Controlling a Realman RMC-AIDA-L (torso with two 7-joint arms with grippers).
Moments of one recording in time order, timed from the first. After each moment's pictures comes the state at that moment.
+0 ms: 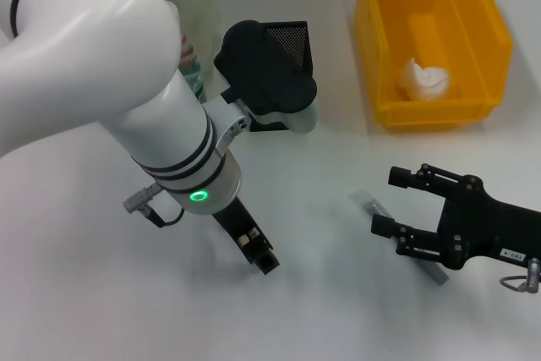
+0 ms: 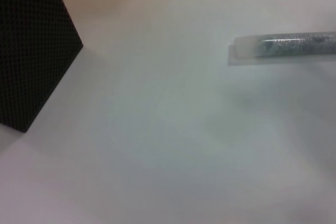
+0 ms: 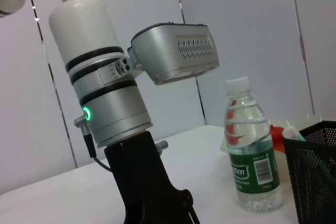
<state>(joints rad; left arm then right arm) -0.72 -2.08 1.95 1.26 2.51 1.40 -2.85 0.32 2.08 -0.76 -0.42 -1.78 -1.64 0.95</state>
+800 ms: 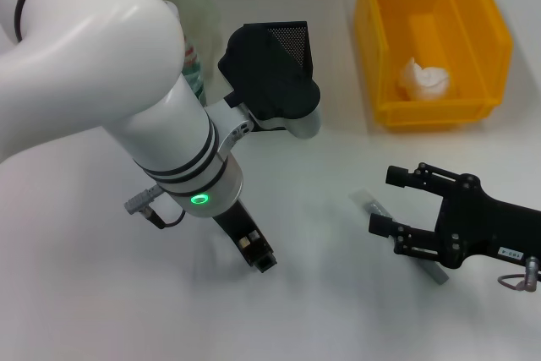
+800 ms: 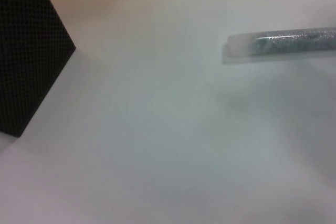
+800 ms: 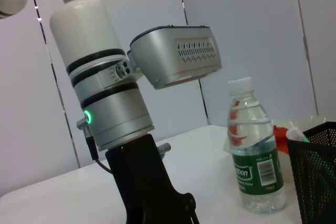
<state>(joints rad) -0.72 -2.08 1.97 1.27 2.51 1.39 -2.84 0.33 2.08 -0.77 -0.41 -1.78 -1.64 0.95</state>
